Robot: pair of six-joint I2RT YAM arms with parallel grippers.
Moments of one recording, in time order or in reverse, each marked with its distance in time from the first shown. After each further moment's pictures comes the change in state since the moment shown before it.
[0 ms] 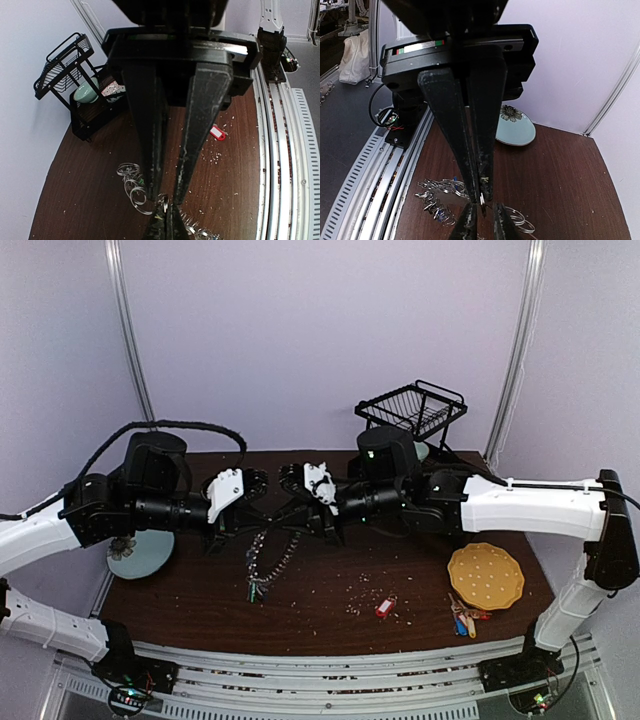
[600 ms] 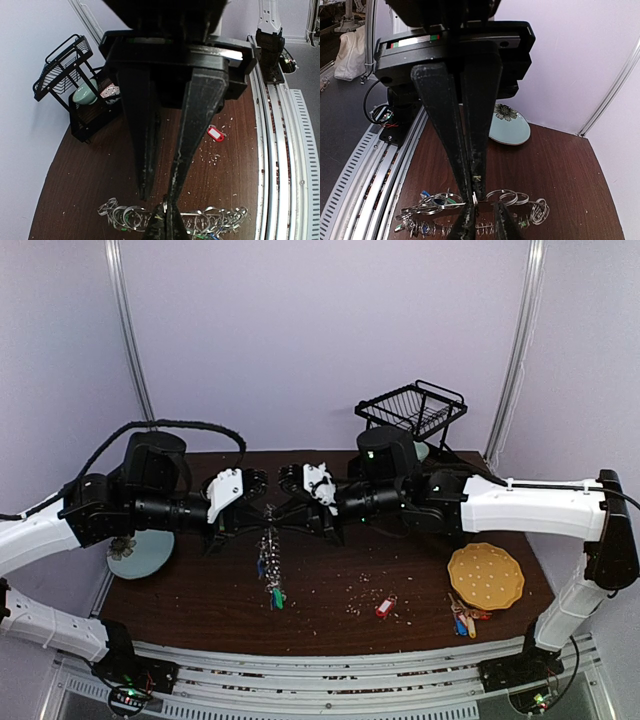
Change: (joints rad) left arm 0.000 -0.002 0.000 0.002 0.010 -0.002; right arm 0.005 0.000 0.000 0.002 0.026 -0.027
